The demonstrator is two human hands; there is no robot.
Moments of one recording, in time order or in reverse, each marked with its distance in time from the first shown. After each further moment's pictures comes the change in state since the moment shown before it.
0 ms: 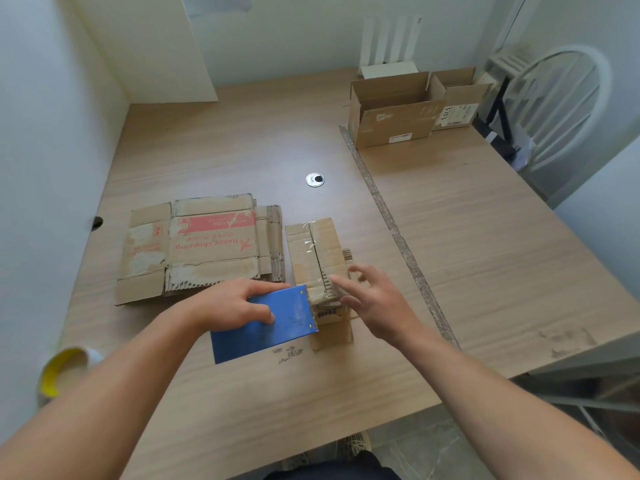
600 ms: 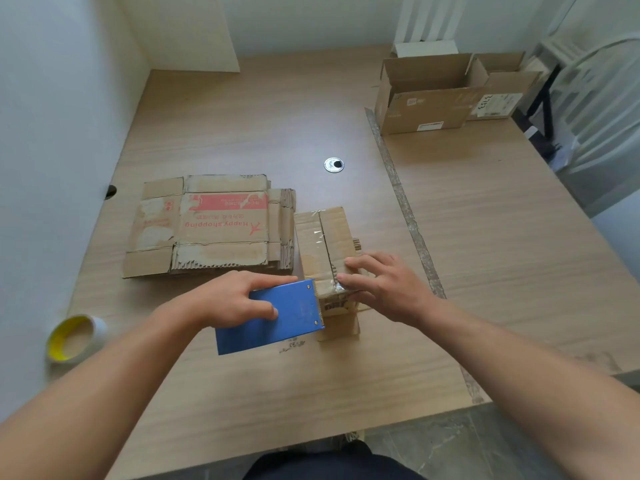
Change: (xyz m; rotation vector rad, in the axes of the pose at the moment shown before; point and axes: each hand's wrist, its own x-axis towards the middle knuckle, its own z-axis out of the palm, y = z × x) left_hand 0.002 -0.007 0.008 -0.031 0.058 0.026; right_hand 0.037 0.040 -0.004 -0.165 -0.059 -0.464
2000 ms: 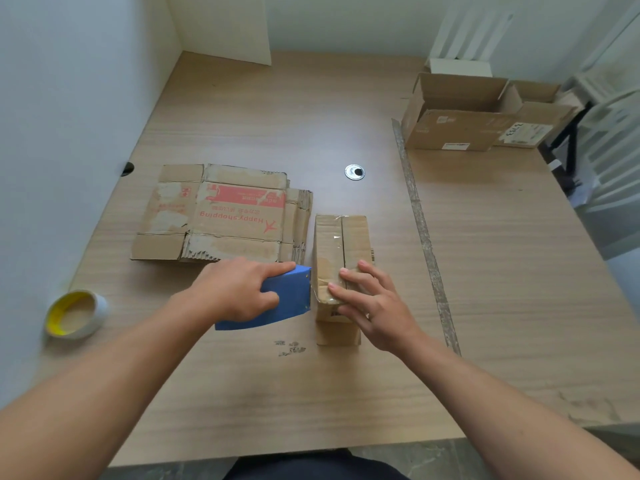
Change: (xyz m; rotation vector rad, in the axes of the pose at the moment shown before) left_hand 0.010 -0.008 -0.002 0.416 0.305 -0.154; right_hand 0.009 -0.033 0.019 0.244 -0.040 0.255
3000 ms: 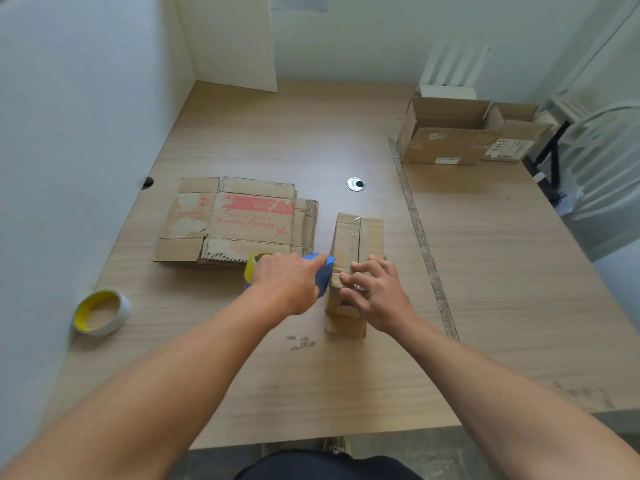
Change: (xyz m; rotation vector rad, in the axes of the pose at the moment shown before) left_hand -0.016 0.059 -0.001 0.219 0.174 0.001; right_hand 0.015 -0.038 -0.016 0.027 -0.108 0.354
